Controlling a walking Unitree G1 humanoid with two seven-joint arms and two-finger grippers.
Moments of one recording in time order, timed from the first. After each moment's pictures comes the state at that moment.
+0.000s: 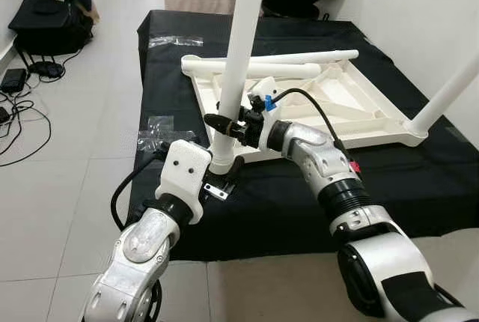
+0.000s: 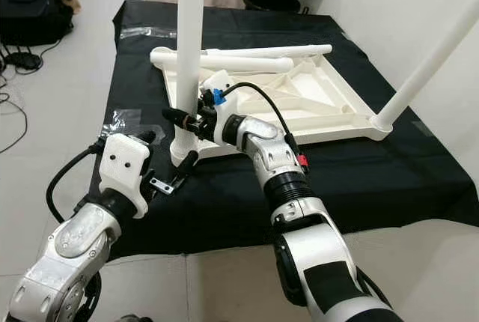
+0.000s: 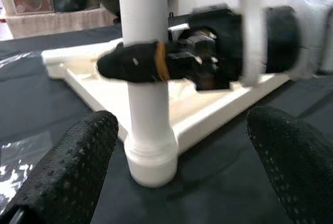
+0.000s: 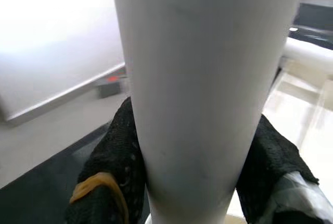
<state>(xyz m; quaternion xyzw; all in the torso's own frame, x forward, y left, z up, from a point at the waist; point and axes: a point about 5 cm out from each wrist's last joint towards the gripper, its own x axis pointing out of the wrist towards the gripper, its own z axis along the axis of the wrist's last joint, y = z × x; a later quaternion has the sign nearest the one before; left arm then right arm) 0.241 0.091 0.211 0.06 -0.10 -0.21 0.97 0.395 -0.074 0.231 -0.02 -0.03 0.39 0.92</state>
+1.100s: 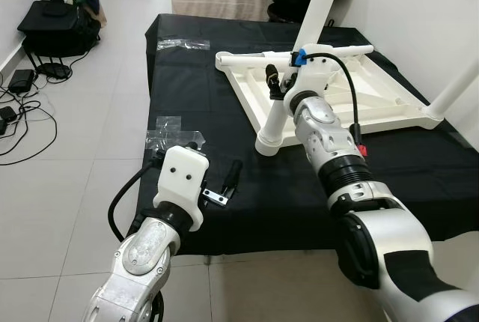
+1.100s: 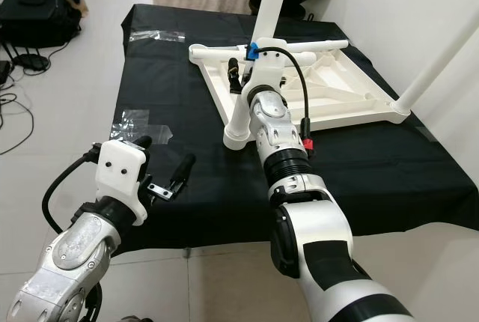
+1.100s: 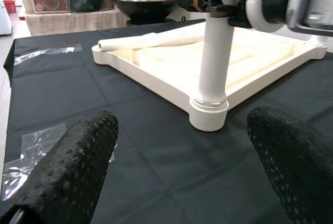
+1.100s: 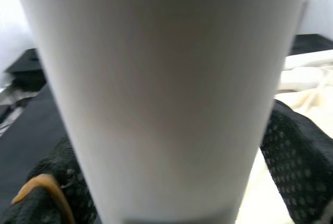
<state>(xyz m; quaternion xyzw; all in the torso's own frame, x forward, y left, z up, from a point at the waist) 0.233 0.090 0.213 0.04 -0.11 -0.20 0.97 0.421 -0.119 0.265 0.04 -0.06 0.08 0.99</state>
